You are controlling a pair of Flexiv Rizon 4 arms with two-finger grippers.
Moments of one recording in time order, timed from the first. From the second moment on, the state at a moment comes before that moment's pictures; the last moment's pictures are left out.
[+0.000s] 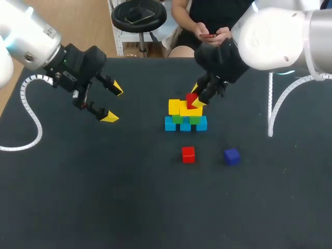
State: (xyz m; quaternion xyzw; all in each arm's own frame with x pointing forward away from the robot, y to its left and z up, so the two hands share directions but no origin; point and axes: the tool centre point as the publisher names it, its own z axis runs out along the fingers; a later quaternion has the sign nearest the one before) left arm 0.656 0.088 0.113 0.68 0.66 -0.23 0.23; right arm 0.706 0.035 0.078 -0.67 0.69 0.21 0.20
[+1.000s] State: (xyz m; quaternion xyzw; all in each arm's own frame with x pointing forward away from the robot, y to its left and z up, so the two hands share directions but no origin) left arm 0.656 0.088 0.113 0.68 0.66 -0.23 0.23; right arm 0.707 0.037 0.078 -0.66 0.69 0.20 0.20
